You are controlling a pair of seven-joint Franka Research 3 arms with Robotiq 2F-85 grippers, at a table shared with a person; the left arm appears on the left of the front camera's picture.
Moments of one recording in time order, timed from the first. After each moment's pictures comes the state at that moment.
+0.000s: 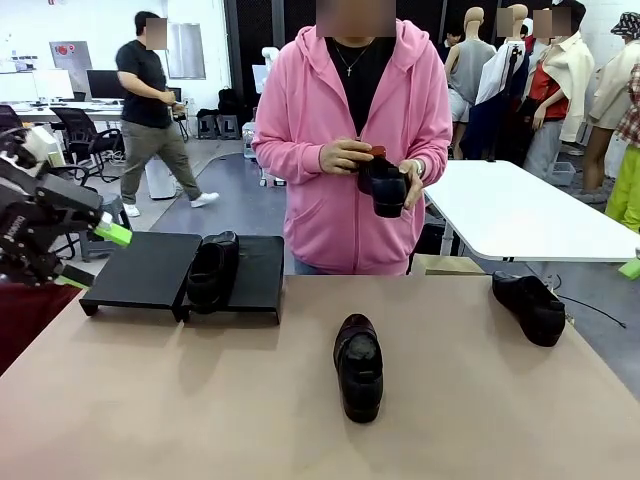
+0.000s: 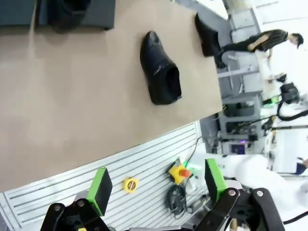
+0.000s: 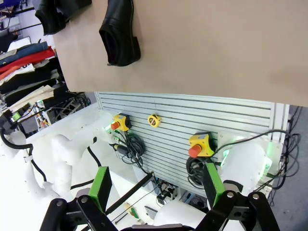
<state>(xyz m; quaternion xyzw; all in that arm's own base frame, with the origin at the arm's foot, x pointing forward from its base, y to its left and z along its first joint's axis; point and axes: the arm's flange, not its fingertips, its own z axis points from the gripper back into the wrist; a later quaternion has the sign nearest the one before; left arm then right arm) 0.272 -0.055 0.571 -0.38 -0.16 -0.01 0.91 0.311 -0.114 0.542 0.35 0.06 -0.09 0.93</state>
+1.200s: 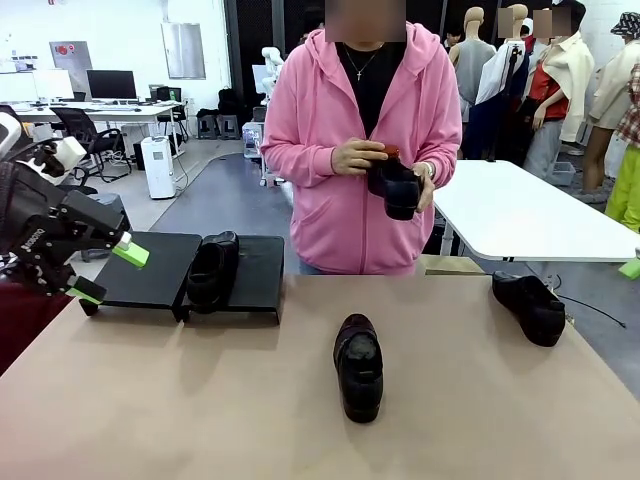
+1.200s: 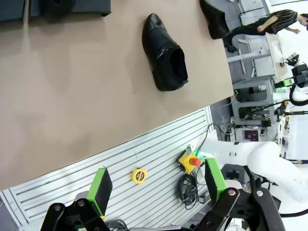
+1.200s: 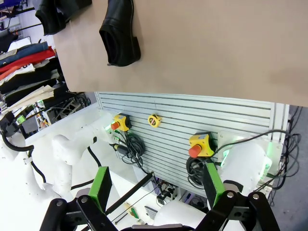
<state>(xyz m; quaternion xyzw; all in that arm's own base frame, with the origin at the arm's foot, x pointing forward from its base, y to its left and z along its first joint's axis) 0.265 -0.076 0.570 -0.35 -0.15 -0.04 0.92 0.311 -0.114 0.542 0.35 0.06 -0.09 0.93</state>
